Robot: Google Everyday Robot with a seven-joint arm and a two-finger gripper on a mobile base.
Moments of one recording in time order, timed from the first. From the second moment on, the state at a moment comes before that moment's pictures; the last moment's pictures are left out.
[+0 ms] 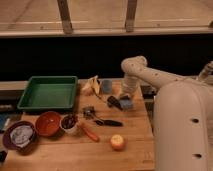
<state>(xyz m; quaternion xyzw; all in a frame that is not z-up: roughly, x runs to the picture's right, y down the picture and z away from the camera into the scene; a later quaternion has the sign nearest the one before) 0.153 0.070 0.889 -0.27 0.26 0.70 0.61</state>
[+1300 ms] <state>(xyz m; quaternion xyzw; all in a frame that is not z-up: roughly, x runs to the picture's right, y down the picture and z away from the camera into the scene) 0.145 0.097 0.887 -0.28 0.28 0.71 0.59</state>
